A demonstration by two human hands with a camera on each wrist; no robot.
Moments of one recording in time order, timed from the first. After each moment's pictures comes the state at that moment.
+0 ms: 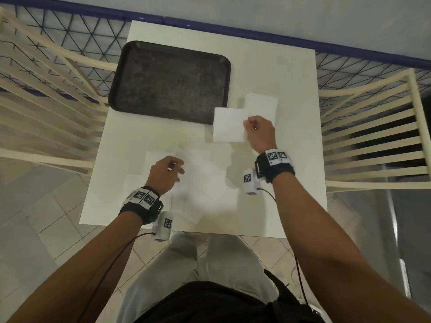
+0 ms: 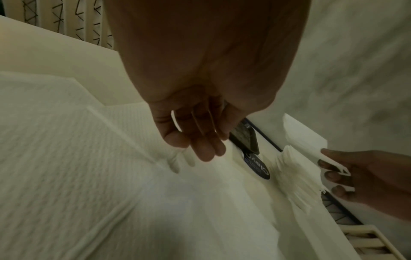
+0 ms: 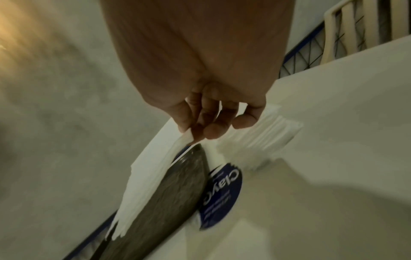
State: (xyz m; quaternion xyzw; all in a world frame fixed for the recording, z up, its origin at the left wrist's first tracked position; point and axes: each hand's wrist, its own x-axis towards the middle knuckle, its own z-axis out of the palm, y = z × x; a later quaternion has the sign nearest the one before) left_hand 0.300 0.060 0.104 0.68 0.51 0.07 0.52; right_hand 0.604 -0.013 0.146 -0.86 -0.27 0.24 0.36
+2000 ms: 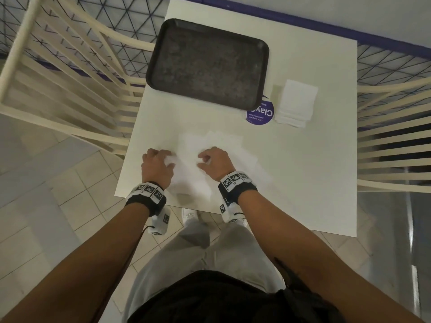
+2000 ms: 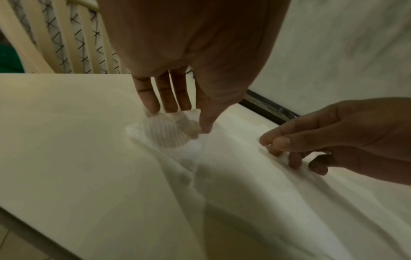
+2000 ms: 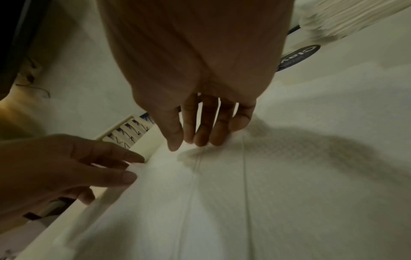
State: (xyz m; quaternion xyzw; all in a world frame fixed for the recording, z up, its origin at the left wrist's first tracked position) left_hand 0.186 0.076 0.072 0.72 0.61 0.01 0.32; right_hand 0.383 0.003 0.060 -0.76 -0.47 0.39 0.23
